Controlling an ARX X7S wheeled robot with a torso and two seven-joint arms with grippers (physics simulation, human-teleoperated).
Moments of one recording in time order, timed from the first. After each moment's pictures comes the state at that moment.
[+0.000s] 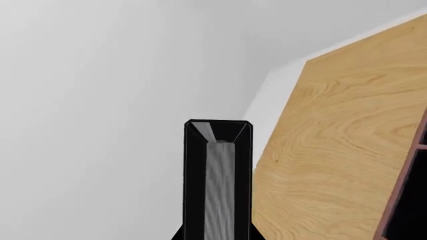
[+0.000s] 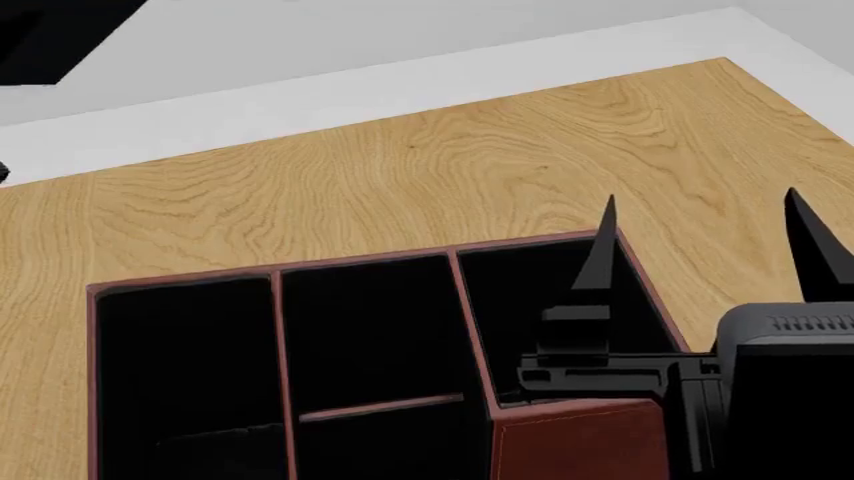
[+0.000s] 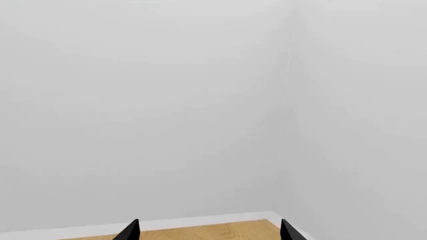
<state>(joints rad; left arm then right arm) -1.45 -0.79 0.71 0.17 -0.41 -0.95 0.45 0.38 0.51 -0.01 -0.87 0.59 0.83 0.46</state>
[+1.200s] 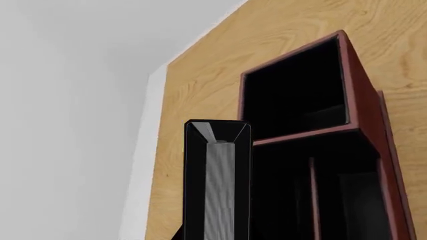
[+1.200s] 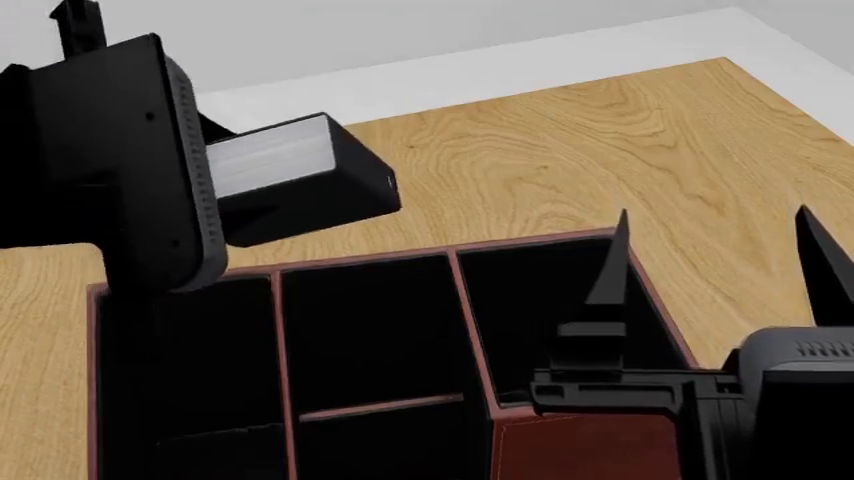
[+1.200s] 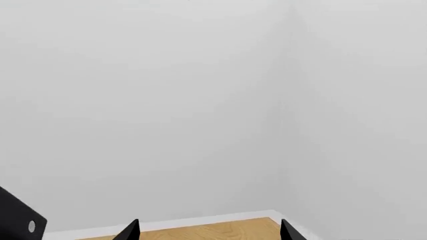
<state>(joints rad) -1.57 -0.61 0.98 0.30 -0.46 -1.08 0.67 0.32 0.52 0.01 -0.85 0.59 0.74 0.45</state>
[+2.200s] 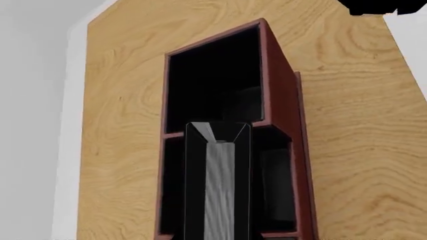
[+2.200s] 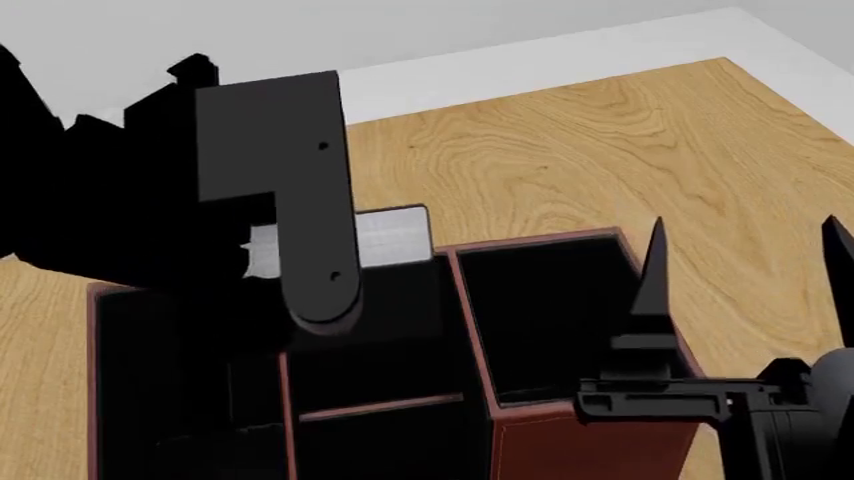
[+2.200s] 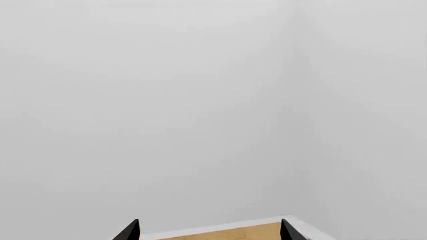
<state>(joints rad) -1.76 -0.35 1.05 0.25 -0.60 -1.48 0.76 0.21 0.54 0.09 -0.72 0.60 0.51 0.30</state>
